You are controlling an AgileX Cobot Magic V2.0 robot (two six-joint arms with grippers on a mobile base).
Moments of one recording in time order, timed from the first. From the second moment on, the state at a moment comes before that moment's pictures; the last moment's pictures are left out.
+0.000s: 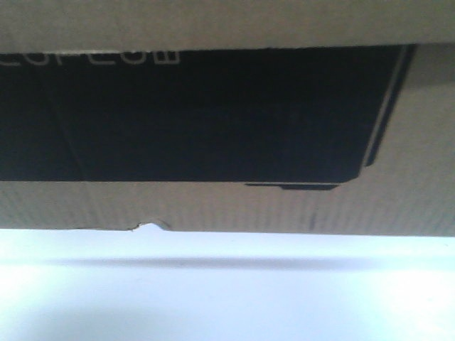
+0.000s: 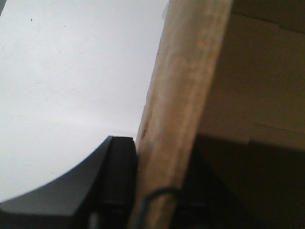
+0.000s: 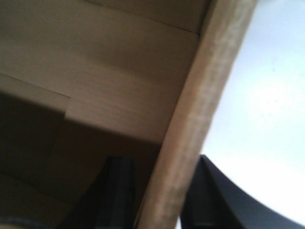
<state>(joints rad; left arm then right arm) -0.09 0.97 -1.35 -0.04 1.26 -0.16 0.57 1.04 -1.40 -0.20 1.26 0.29</state>
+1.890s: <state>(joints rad) -0.10 1.36 -1.38 -0.07 1.16 0.01 0.56 1.37 -1.40 -0.21 1.25 0.46</state>
